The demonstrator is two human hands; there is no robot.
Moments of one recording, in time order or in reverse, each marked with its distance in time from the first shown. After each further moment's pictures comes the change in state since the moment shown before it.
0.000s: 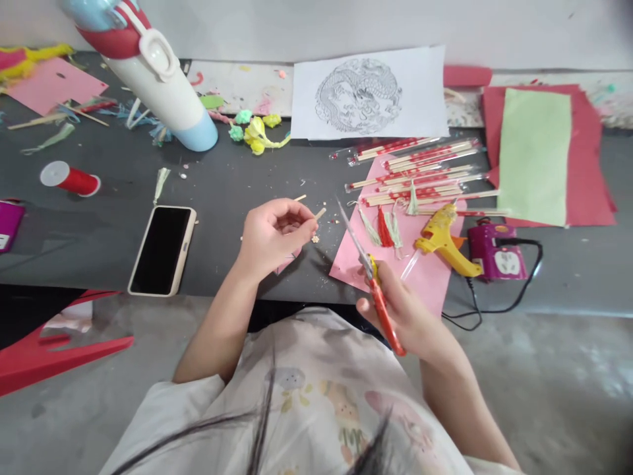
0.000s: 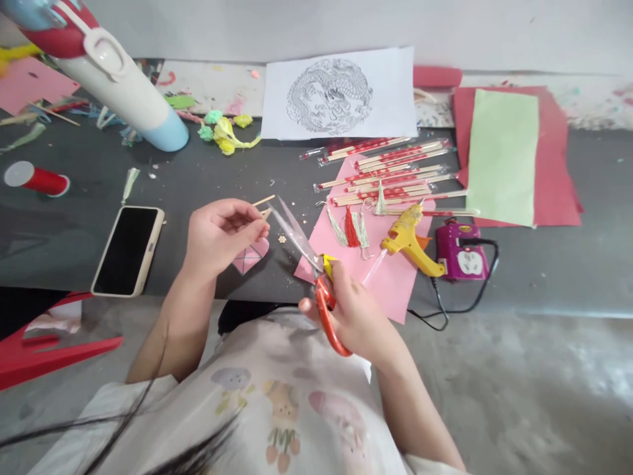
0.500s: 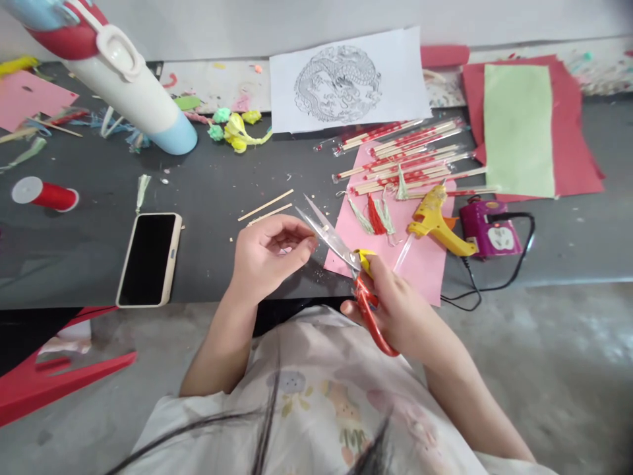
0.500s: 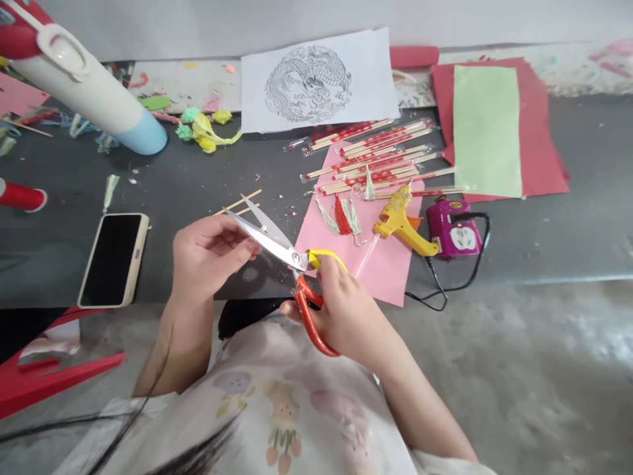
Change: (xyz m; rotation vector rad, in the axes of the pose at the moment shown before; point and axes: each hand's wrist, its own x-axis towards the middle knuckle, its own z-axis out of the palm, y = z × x) left_hand -0.026 0.008 0.010 0.008 -0.041 0.093; right_hand -0.010 -0.014 0.011 -0.230 0.115 -0.064
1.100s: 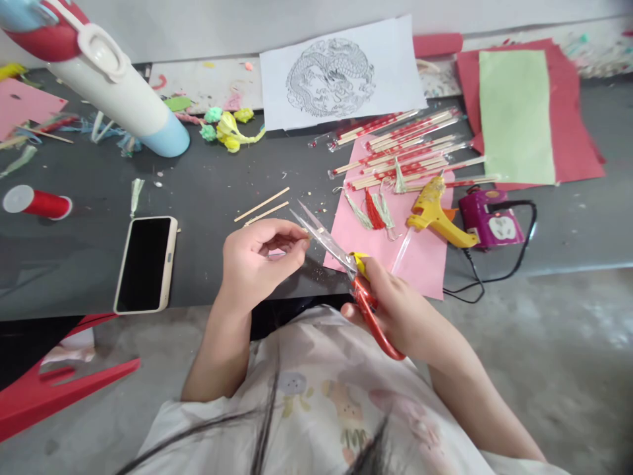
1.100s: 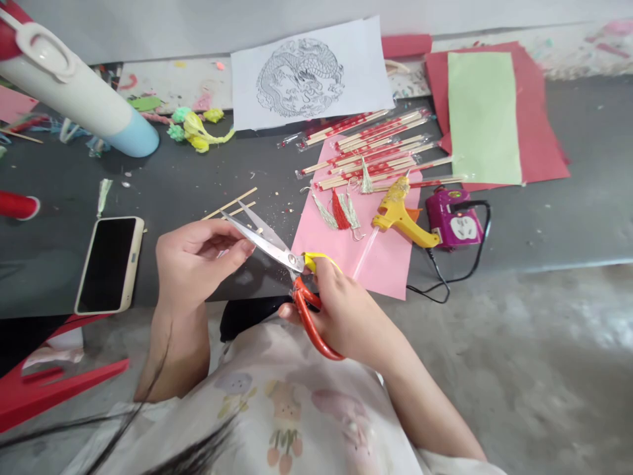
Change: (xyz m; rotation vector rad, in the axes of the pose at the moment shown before) left_hand -0.006 0.000 -0.005 0.162 0.045 0.080; right_hand -0.004 -0.003 0.001 0.064 -0.085 0.037
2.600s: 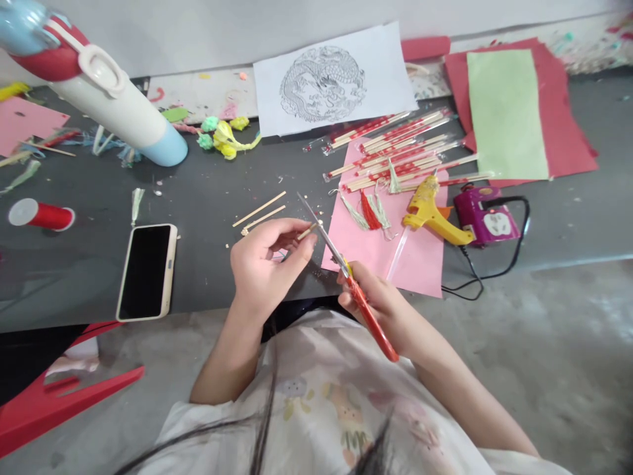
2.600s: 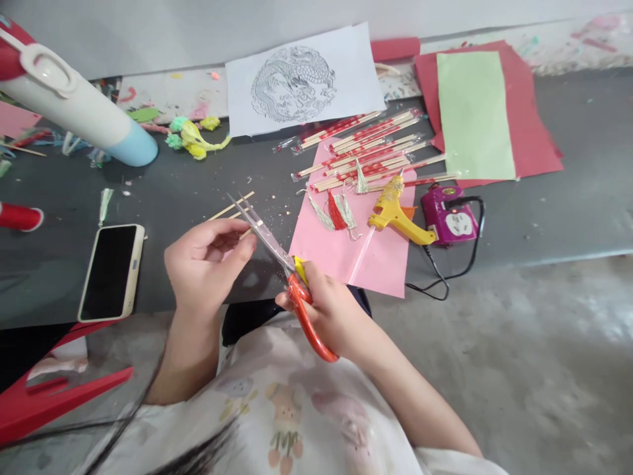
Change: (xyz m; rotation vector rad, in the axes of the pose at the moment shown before) left_hand -0.005 0.004 0.019 0.010 0.131 0.084; right_hand 0.008 -0.006 0.010 0.408 -0.030 0.131
